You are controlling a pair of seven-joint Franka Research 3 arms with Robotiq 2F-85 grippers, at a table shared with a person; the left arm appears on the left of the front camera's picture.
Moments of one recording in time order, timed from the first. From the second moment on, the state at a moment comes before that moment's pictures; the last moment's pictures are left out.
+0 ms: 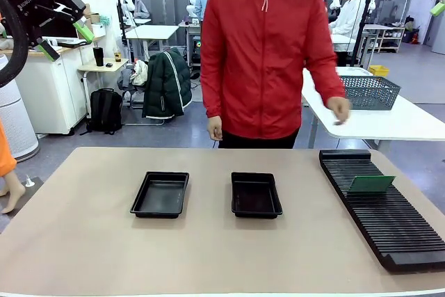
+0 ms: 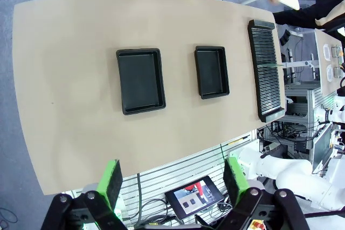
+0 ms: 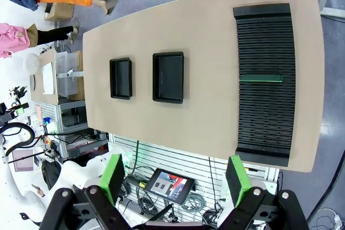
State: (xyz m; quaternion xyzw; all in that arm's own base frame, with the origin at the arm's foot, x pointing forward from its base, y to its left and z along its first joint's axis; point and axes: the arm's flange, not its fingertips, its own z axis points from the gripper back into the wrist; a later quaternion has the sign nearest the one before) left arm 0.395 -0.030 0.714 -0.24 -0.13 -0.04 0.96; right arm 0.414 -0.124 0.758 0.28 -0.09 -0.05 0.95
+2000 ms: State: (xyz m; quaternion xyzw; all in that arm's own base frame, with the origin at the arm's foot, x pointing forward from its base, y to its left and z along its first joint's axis) left arm 0.395 -0.031 0.714 -0.24 -0.13 -0.04 0.96; right arm 0.458 -0.069 0.571 0.12 -0.13 0.53 0.83
